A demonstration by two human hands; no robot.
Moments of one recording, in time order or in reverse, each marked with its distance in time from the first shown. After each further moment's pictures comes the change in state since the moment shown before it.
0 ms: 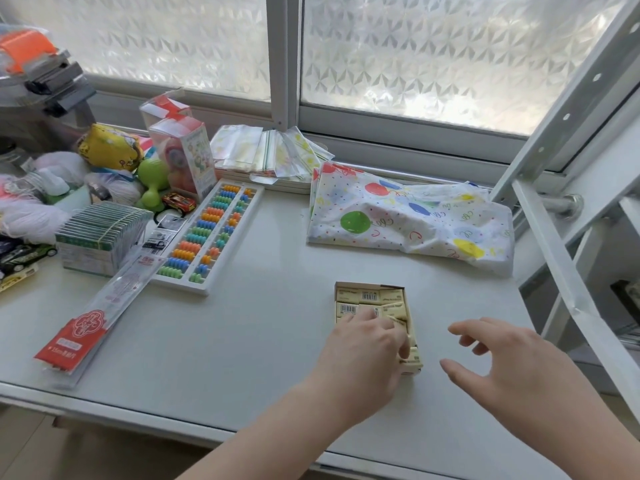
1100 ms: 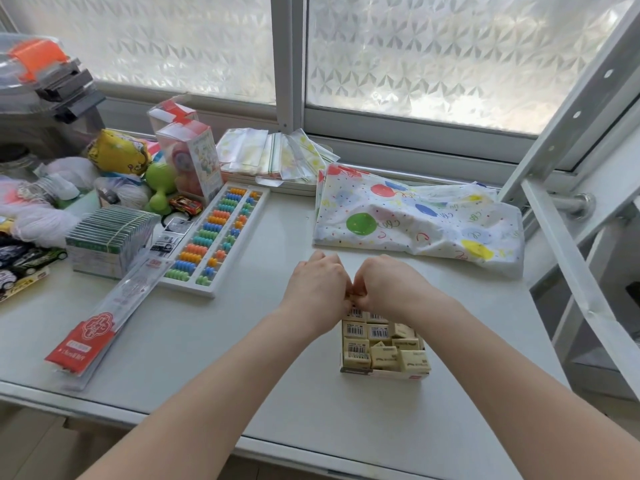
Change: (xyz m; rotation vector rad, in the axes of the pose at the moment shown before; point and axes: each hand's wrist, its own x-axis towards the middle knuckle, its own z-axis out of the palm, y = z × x) left_hand 0.045 -0.072 -0.025 0.187 -0.037 -0.268; right_hand 0.129 -0.073 0.041 -0.029 -0.203 -0.278
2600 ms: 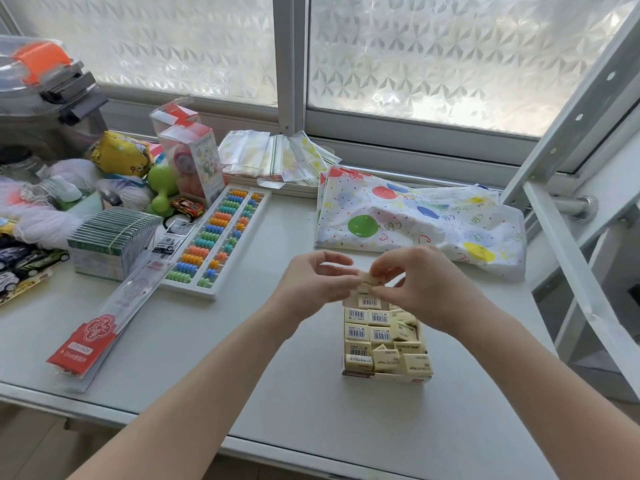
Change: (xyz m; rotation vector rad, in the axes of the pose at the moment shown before) left_hand -0.011 -0.006 -0.020 -1.307 -0.041 -0.342; right_hand -0.035 0.022 -0.022 0.371 0.272 -0.152
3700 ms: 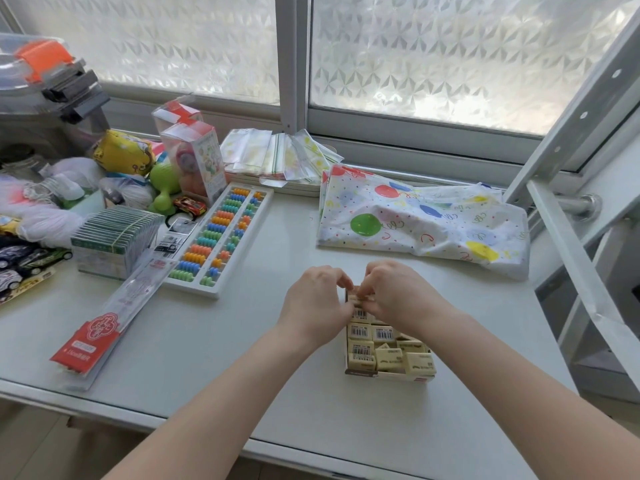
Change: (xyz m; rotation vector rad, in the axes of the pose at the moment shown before) left_hand 0.006 -0.032 0.010 0.906 0.171 0.295; right_hand 0.015 0.002 0.038 -0.297 -0.156 -0.015
